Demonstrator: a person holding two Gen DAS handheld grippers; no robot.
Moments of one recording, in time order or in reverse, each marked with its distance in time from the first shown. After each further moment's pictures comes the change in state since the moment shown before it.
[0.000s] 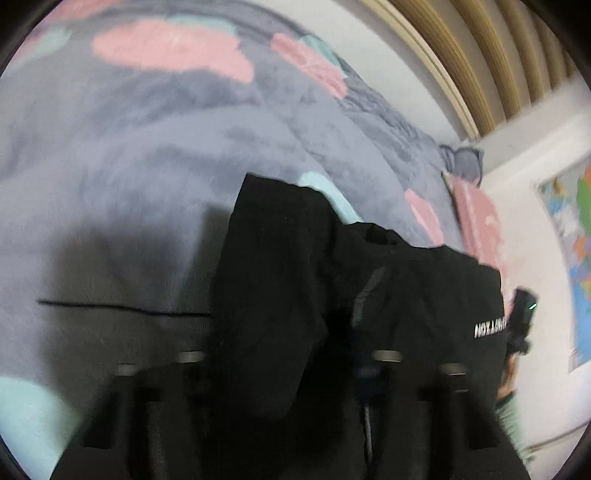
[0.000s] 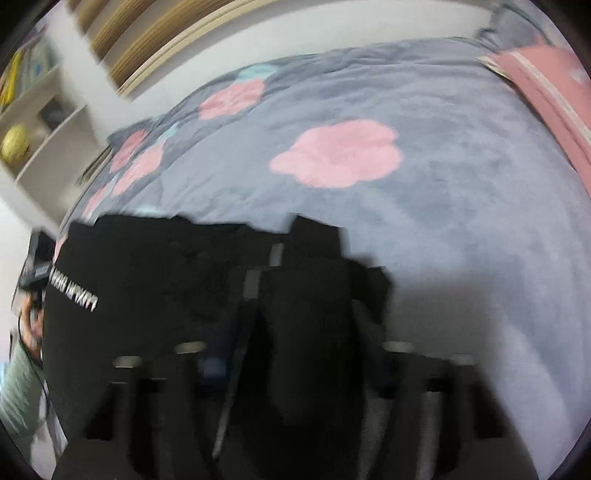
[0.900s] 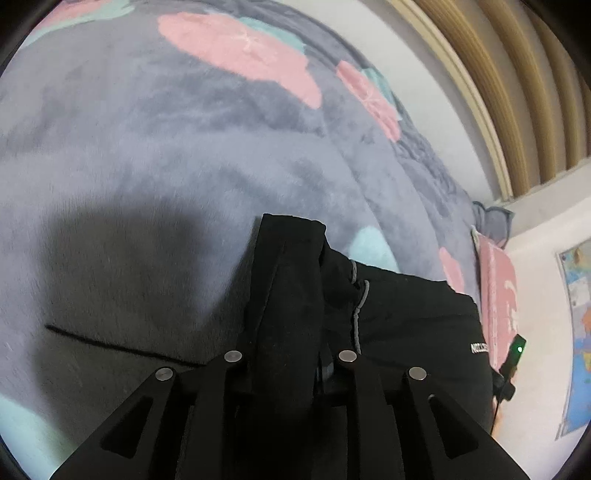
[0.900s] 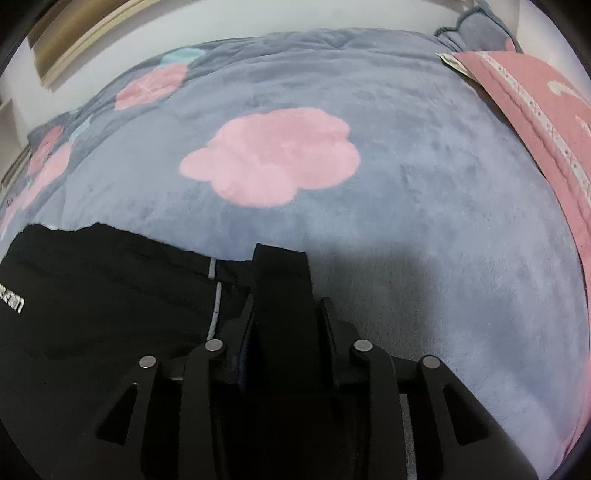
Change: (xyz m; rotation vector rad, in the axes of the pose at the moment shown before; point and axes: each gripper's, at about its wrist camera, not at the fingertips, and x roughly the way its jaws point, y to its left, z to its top) left arm 0.015 0.044 0.020 -0.228 -0.093 0.020; right arm 0.062 -0.020 0.038 0.119 0.065 -0.280
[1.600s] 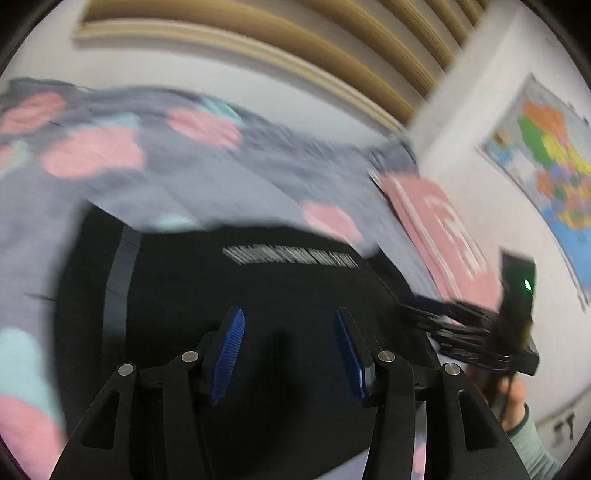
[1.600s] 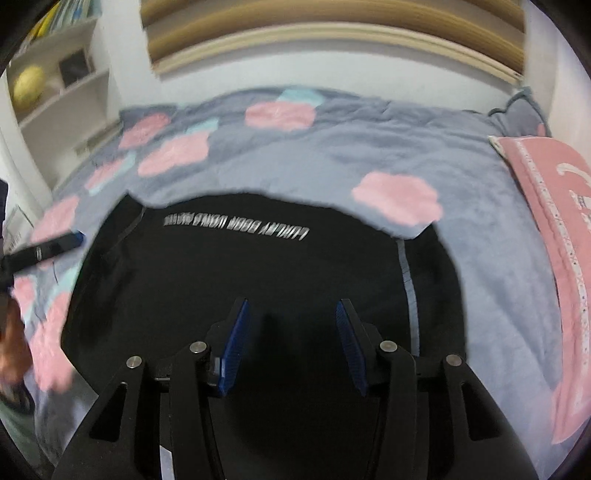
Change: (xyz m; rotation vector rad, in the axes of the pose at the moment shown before) left arm -0.085 -0.185 -0.132 0.442 -0.066 -0.108; right arm -0.155 0.145 -0.082 -0.219 -0.109 0.104
